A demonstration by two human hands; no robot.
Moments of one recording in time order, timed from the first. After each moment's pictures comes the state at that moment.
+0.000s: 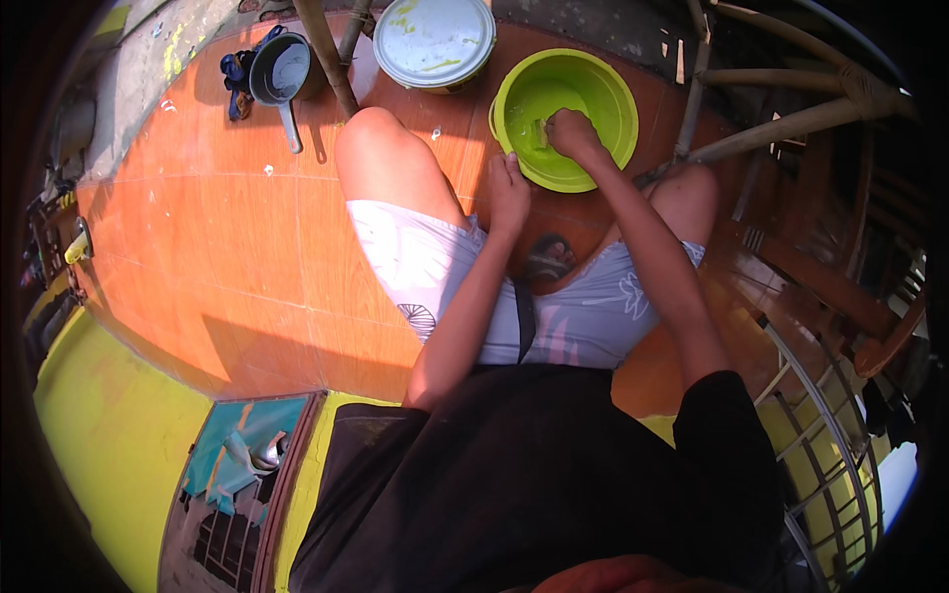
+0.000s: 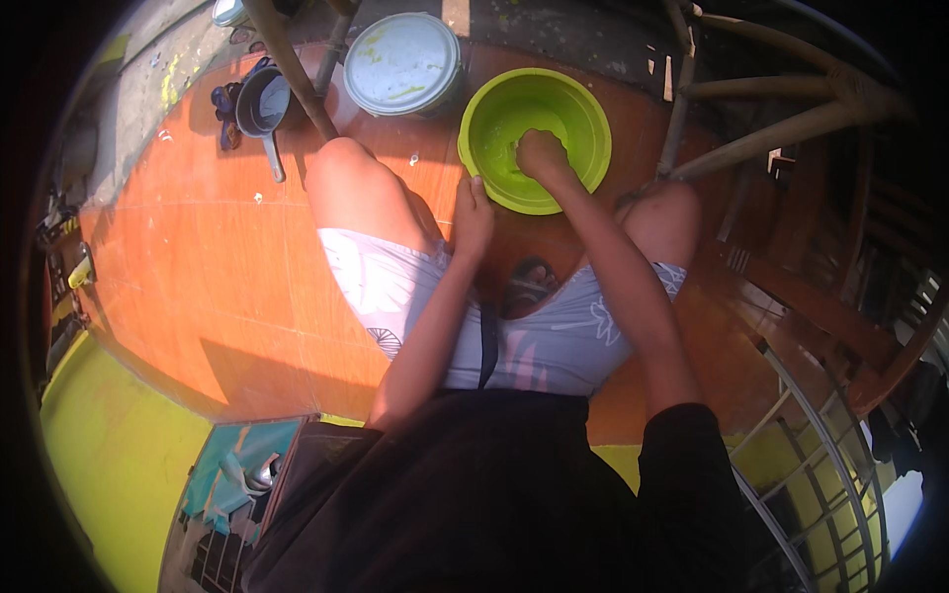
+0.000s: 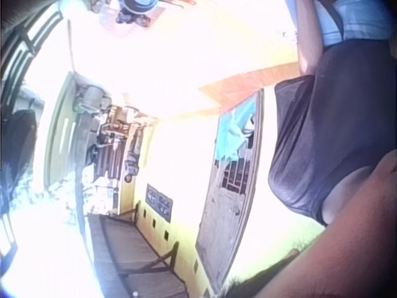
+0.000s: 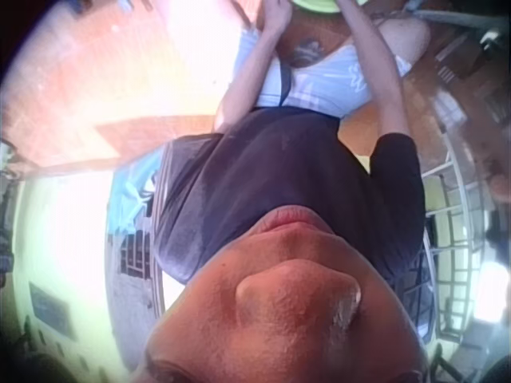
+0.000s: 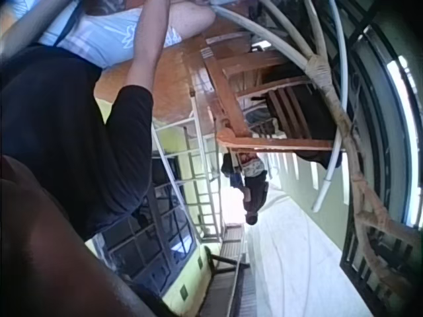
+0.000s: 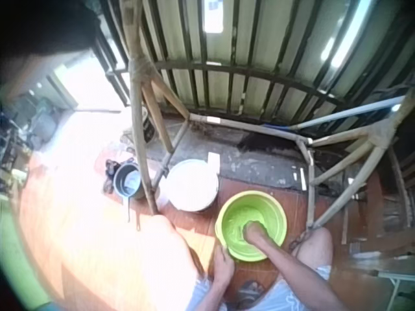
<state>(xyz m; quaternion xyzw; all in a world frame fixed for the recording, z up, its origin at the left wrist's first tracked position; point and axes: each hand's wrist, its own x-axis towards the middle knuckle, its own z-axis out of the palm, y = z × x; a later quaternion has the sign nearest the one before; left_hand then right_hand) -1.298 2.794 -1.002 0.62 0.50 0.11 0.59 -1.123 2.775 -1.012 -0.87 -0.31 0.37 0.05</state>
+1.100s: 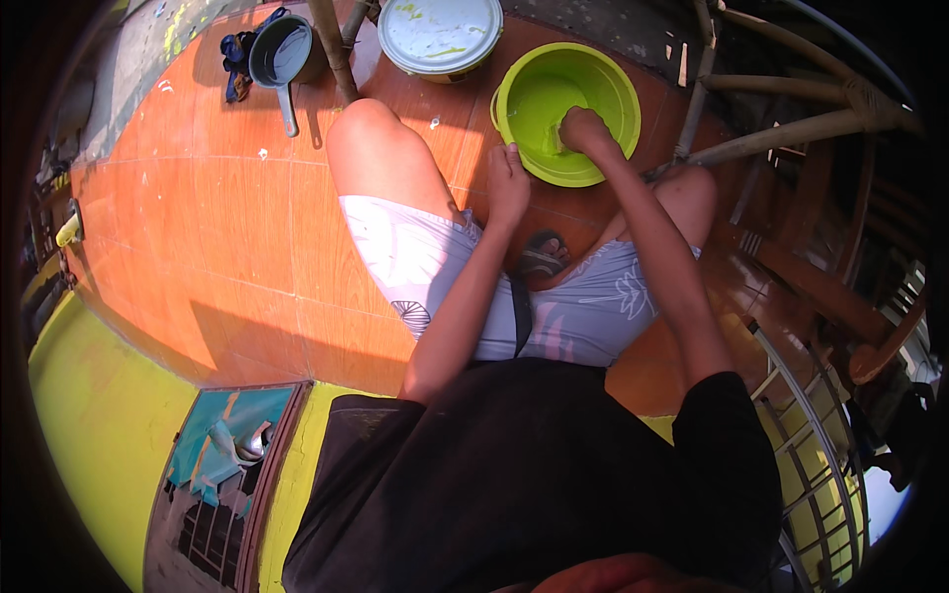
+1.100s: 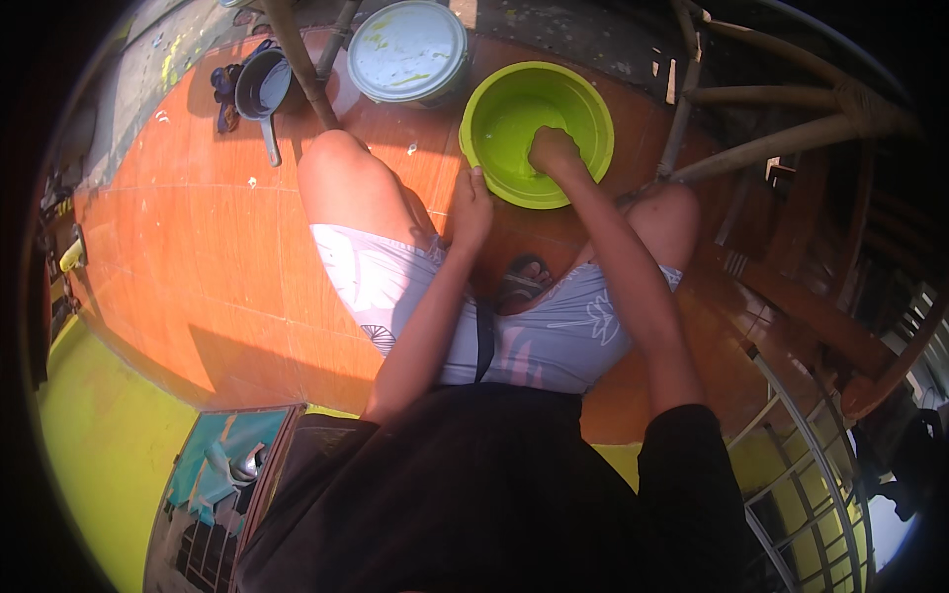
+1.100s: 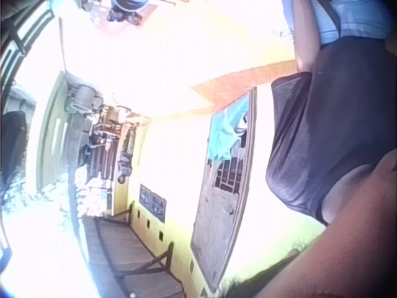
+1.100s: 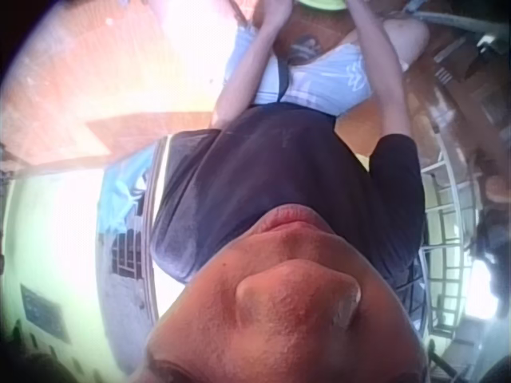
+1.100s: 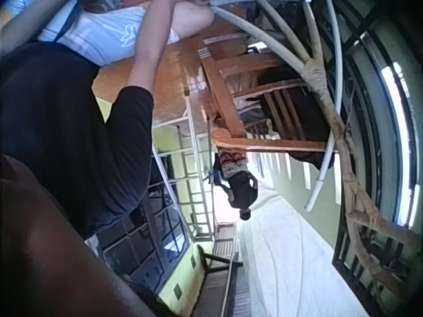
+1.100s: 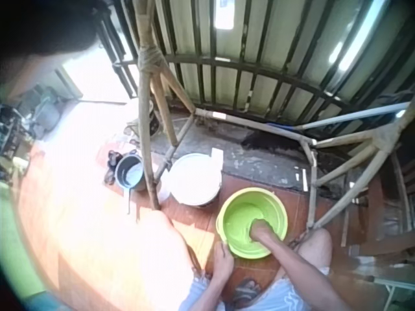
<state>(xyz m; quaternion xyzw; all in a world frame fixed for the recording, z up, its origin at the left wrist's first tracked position) -1.296 2.793 -1.012 0.59 0.52 0.12 0.61 -1.112 2.773 -1.009 -0.86 -0.31 0.39 -0.07</state>
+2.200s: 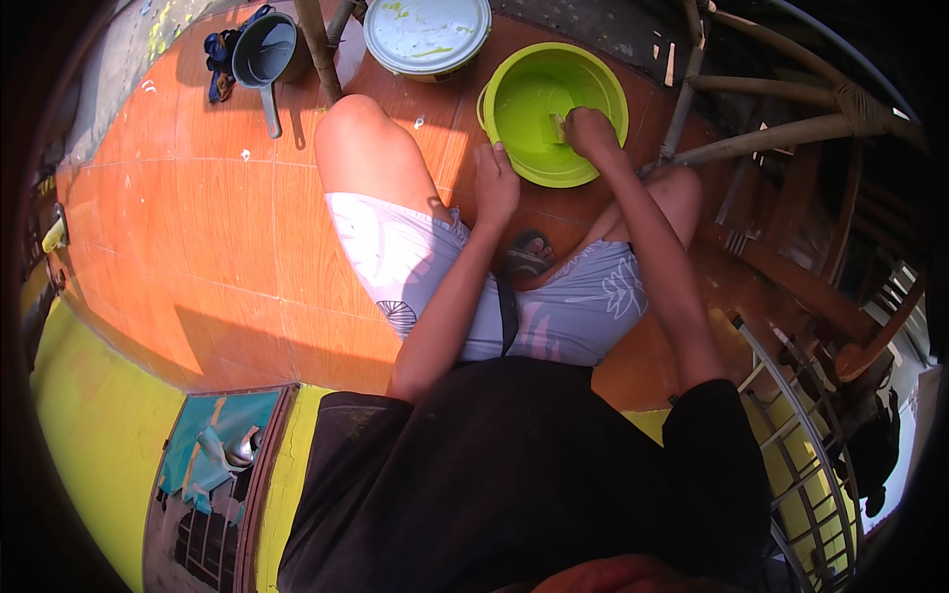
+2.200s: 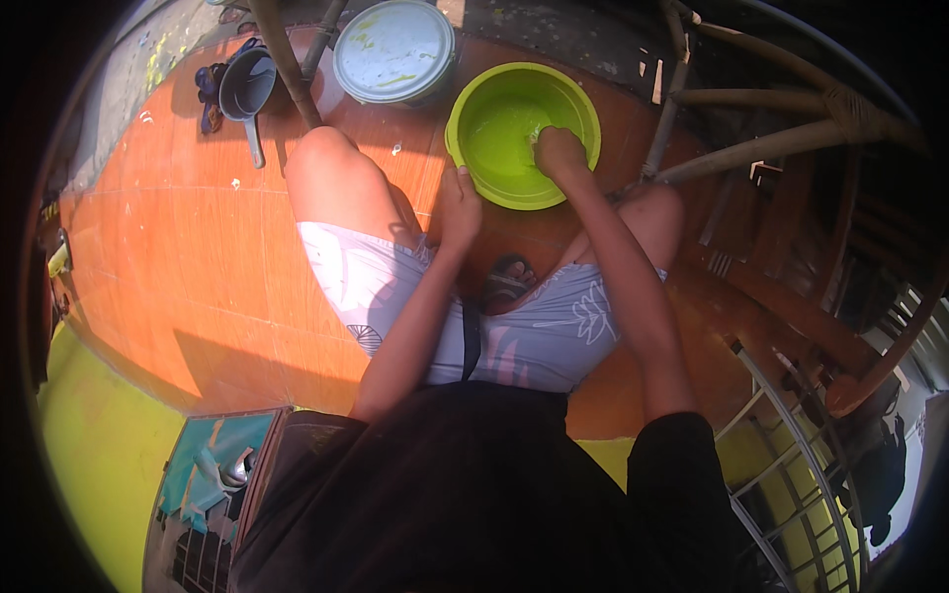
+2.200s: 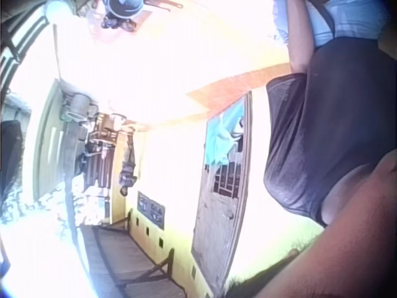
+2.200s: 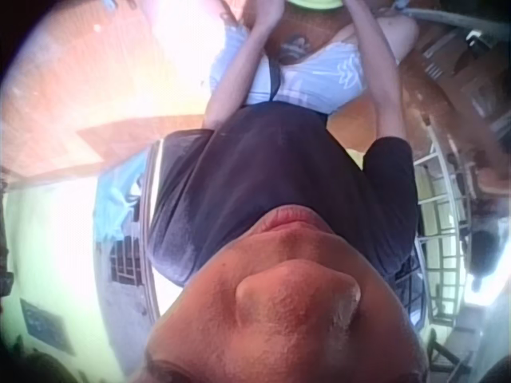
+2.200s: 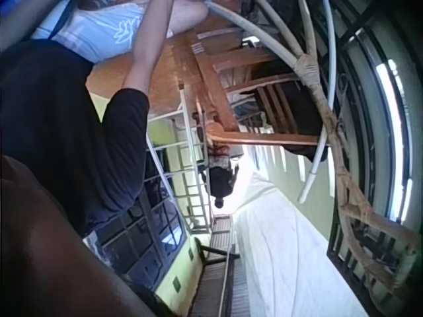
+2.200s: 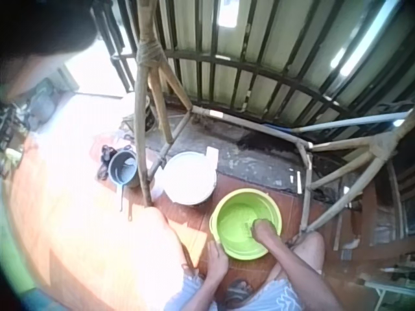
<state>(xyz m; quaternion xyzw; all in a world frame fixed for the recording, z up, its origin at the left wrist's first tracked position) -1.290 2.795 -0.996 0.63 0.51 0.10 0.57 -1.095 2.745 -0.997 -0.88 -0.35 0.34 -0.02</state>
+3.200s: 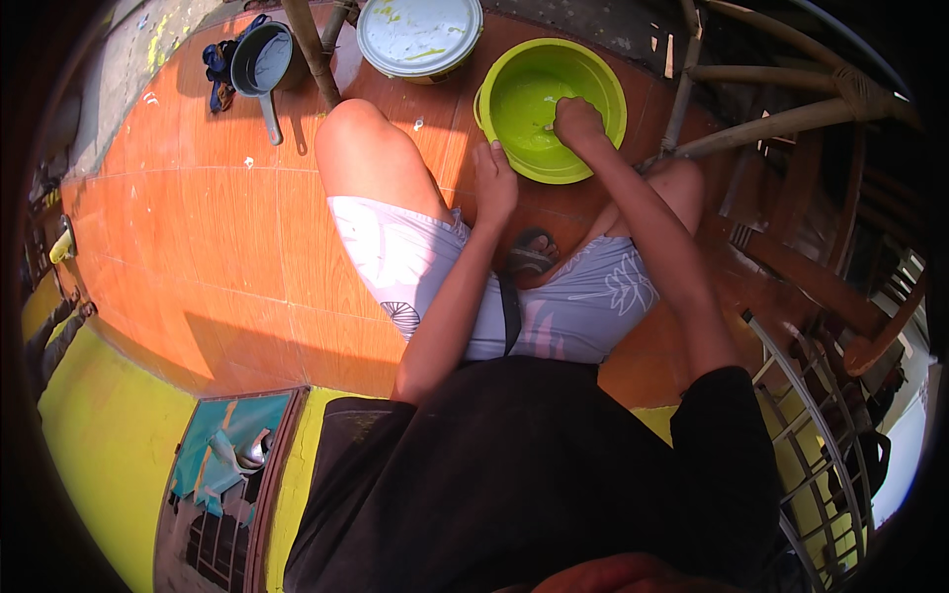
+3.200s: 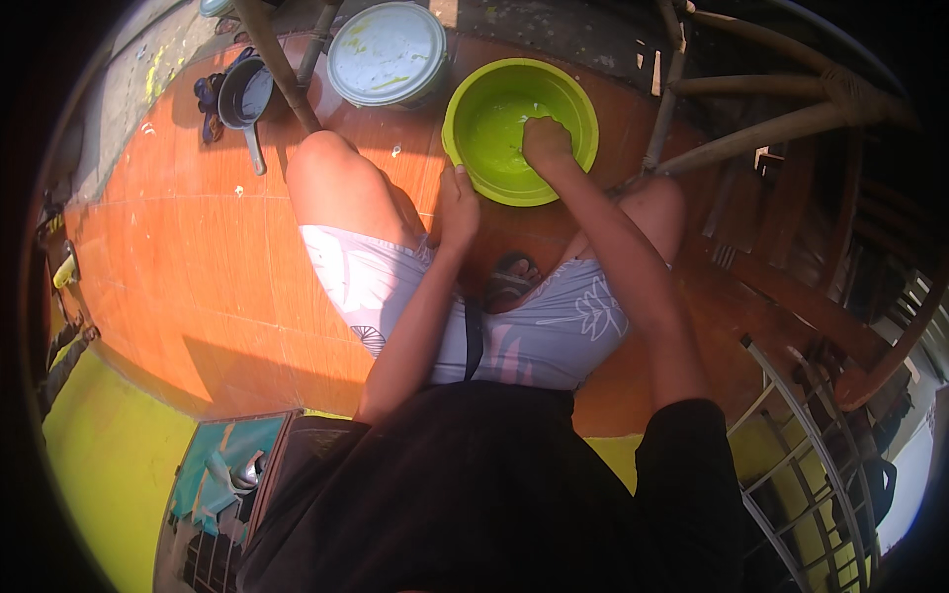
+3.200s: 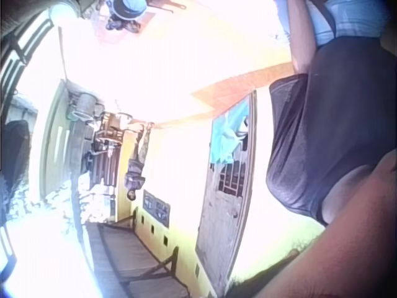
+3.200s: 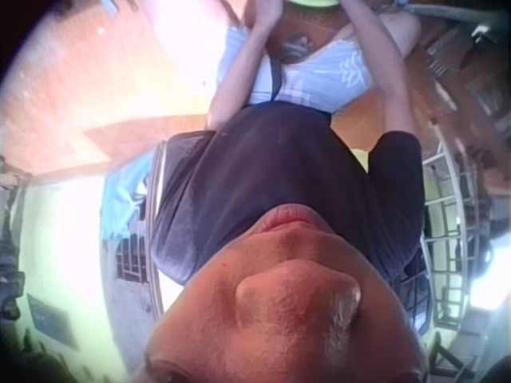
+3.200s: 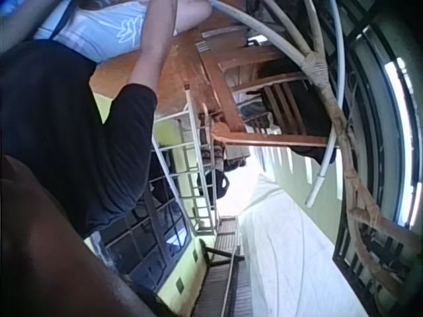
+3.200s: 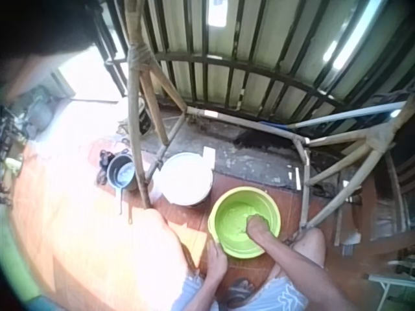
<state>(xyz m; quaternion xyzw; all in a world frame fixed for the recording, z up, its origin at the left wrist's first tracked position) -1.290 2.796 -0.995 0.61 0.51 0.11 0.60 -1.106 2.768 -0.990 -0.87 -0.39 0.30 -0.09</state>
